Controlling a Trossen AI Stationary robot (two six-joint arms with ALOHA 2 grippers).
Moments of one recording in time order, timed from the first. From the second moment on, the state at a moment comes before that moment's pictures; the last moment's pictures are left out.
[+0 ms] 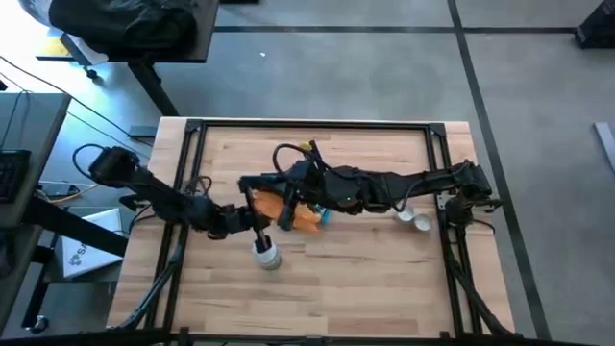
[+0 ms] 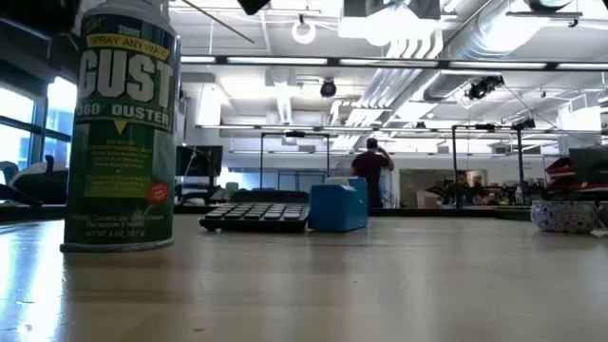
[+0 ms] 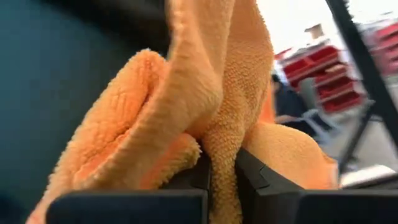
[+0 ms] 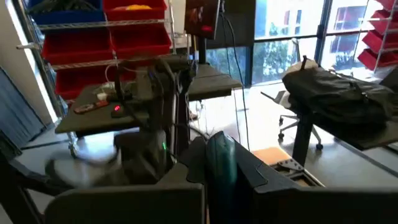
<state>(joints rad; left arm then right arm) -0.41 1.34 0.53 1.35 -0.61 0.73 0.24 1.87 1.92 -0.12 0.48 0.11</state>
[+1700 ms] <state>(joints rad) -0.40 1.34 0.58 1.43 -0.49 0.79 0.24 1.93 1.92 0.12 0.55 -0.01</state>
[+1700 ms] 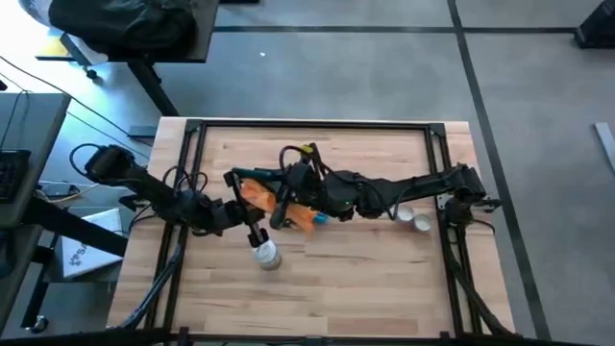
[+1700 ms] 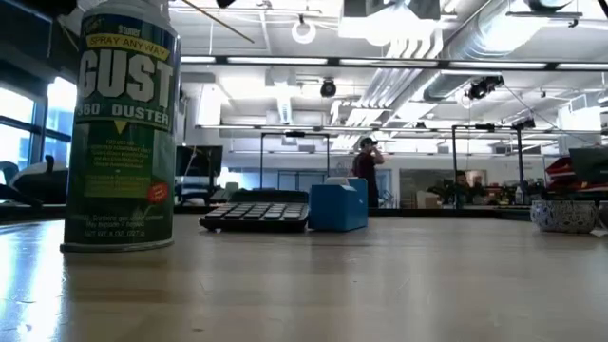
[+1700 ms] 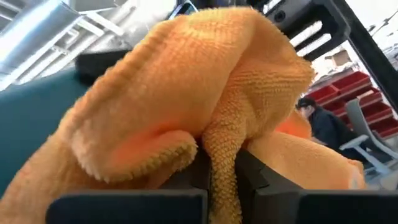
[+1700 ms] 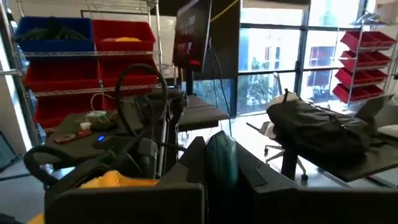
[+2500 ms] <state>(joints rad) -0.45 1.39 0.52 1.29 -0.70 0.56 0.38 1.84 1.92 0.16 0.78 -0.50</state>
